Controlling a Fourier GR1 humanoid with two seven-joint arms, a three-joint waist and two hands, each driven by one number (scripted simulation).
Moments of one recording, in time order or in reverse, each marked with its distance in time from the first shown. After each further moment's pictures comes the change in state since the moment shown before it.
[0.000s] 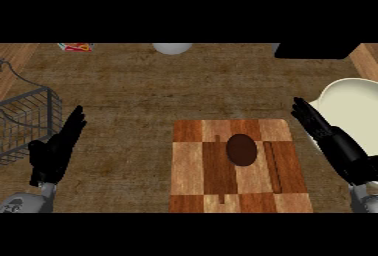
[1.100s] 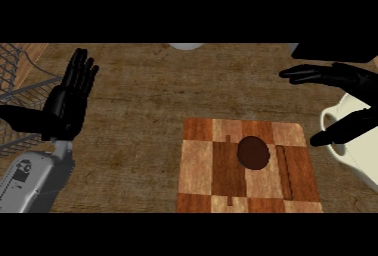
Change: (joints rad) left arm -0.259 -0.113 0.075 -0.145 0.066 0.054 0.010; right arm -0.517 -0.187 0.058 0.284 0.321 0.403 -0.632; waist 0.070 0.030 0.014
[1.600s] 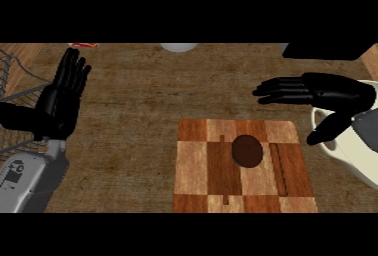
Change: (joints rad) left arm 0.008 0.009 0.035 -0.005 -0.002 0.010 0.031; right arm -0.110 -0.027 0.241 0.080 0.312 -0.135 -0.131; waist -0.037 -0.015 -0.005
